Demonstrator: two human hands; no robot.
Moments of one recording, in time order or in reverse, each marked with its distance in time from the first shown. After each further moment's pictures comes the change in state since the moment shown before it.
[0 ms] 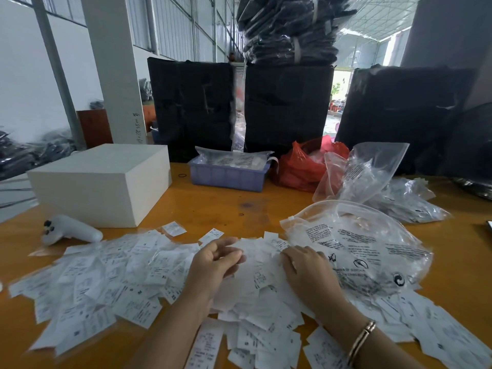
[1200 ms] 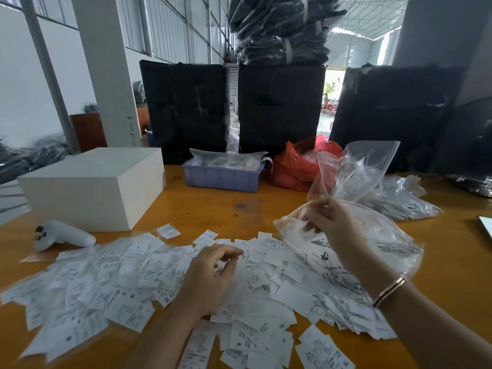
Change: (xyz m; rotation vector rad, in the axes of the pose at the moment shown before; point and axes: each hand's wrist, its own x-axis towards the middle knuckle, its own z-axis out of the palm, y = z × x) left_hand -0.002 -0.005 -0.004 0.744 -0.078 0.579; right_hand 0.041 0.042 -0.060 0.998 0.136 0.211
